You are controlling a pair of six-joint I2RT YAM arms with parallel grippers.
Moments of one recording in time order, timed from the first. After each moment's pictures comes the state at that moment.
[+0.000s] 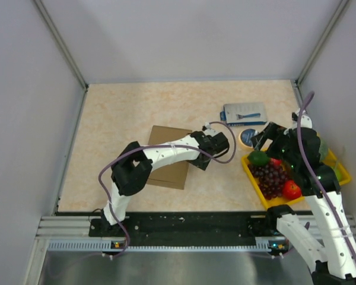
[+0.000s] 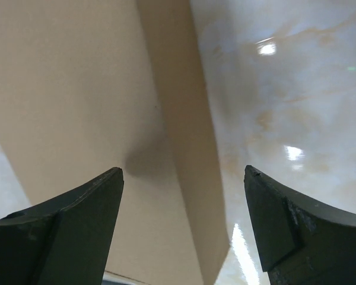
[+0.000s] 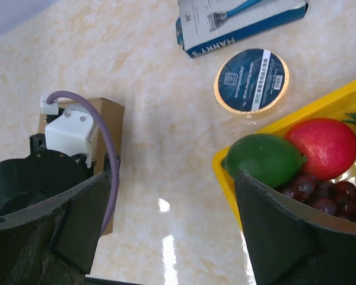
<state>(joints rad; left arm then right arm) -1.02 2.02 1.62 -0.97 -0.54 -0.53 0.20 0.68 0.93 -0.72 0.02 0.54</state>
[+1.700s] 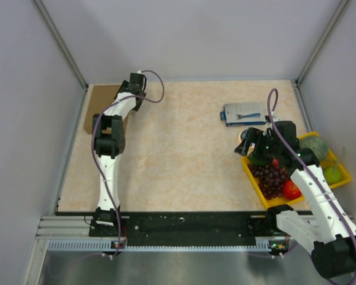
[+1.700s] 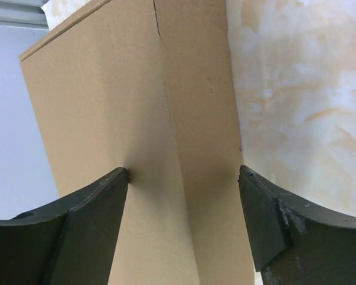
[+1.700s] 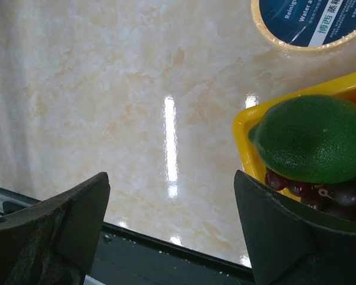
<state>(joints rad) -0.13 2.42 2.04 -0.46 -0.53 0.43 0.20 0.91 0.85 -0.71 -0.24 0.48</state>
